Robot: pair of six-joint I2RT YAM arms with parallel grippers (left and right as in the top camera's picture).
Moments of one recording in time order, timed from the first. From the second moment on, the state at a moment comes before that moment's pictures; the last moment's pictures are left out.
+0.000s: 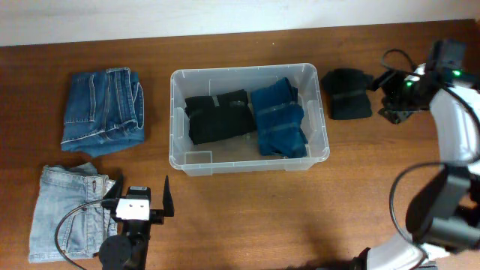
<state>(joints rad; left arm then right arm) -0.07 0.01 0.04 -0.13 0.00 0.11 -0.35 1.83 1.54 -0.91 -0.42 0.64</state>
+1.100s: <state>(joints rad) -0.07 0.01 0.04 -0.13 0.00 0.11 -0.27 2.14 1.54 -0.68 -0.35 0.82</state>
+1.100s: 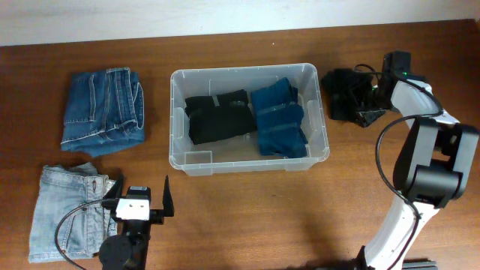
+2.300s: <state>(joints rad) -0.07 0.01 0.04 -0.13 0.00 0.11 -0.31 2.04 1.54 -0.69 -0.45 0.76</state>
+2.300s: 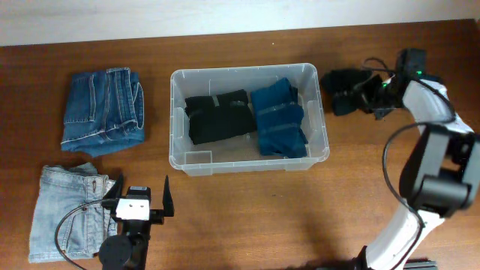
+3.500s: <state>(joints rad) -0.07 0.01 0.04 -0.13 0.00 0.11 0.43 1.65 1.54 -0.88 -0.47 0.54</state>
